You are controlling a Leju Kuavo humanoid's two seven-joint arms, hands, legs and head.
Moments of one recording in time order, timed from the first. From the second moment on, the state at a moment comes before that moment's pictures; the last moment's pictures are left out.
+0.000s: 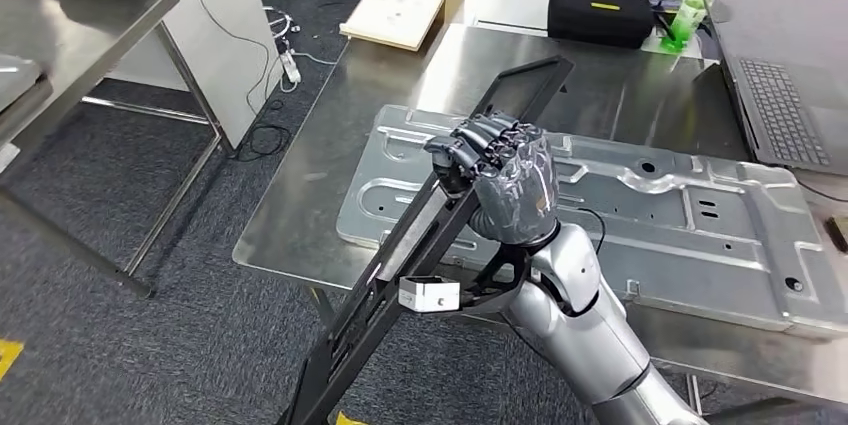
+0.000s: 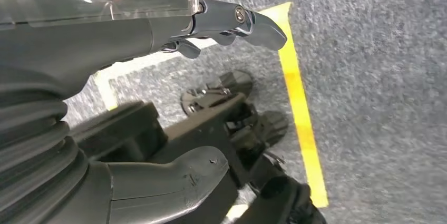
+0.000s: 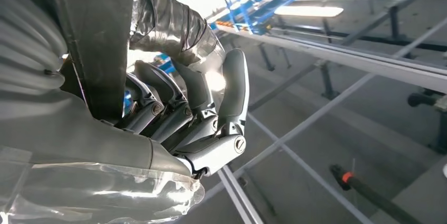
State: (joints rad) left arm -0.18 -0.21 0.82 -0.20 -1.15 -0.09 -0.36; right arm -0.55 0.03 0.54 -1.57 0.99 -0.70 -0.31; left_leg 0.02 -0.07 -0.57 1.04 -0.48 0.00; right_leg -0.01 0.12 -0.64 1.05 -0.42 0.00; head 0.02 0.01
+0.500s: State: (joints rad) left arm -0.18 -0.21 0.82 -0.20 -1.15 -0.09 -0.35; right arm -0.56 -0.01 0.24 -1.42 0.87 -0.70 -0.39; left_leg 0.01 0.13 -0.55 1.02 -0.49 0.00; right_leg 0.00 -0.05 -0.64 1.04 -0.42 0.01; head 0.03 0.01
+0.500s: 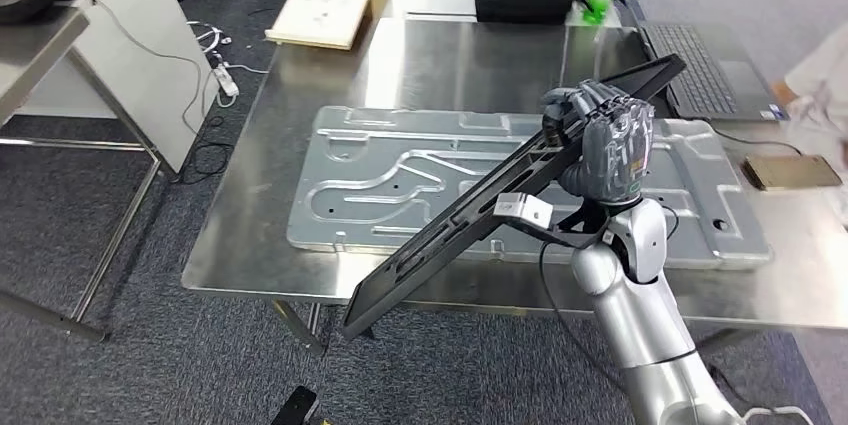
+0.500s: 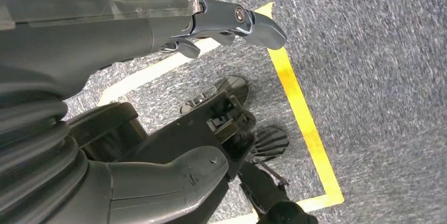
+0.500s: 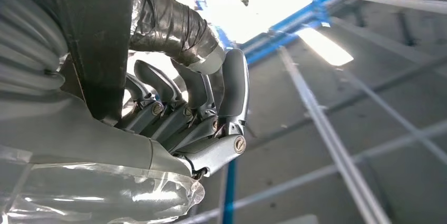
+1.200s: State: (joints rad) left arm -0.19 -0.21 0.81 -0.20 -1.15 -0.09 -0.35; right arm -0.59 -0.03 0.13 -1.27 0.76 -0.70 -0.37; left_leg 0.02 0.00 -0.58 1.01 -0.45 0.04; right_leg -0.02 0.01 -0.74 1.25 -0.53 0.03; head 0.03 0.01
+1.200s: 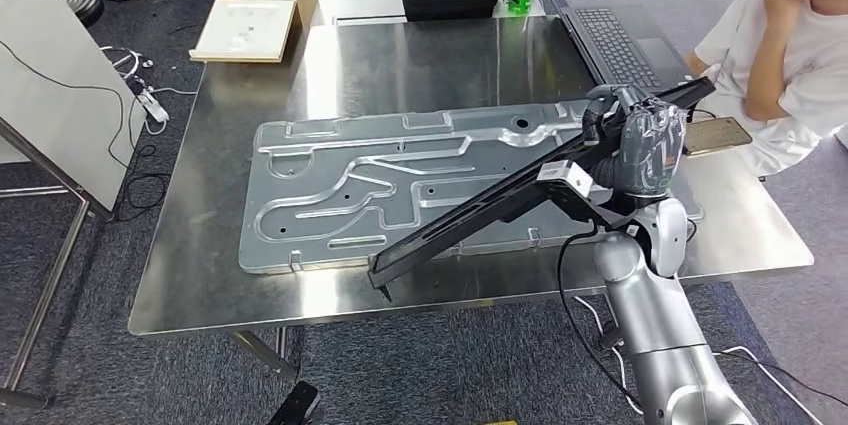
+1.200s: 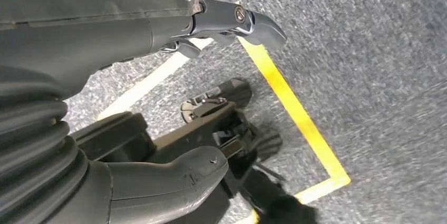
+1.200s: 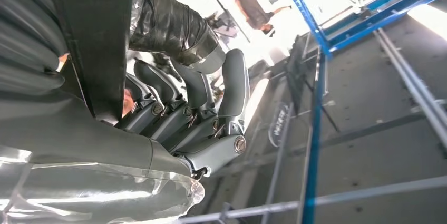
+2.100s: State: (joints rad) left arm -0.19 -0.20 0.81 -0.20 -1.15 -0.09 -0.36; right arm -0.59 -0.08 0.12 -1.19 0.70 -0.68 -0.39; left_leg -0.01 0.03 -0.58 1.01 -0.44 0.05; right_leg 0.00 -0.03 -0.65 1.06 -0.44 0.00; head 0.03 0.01
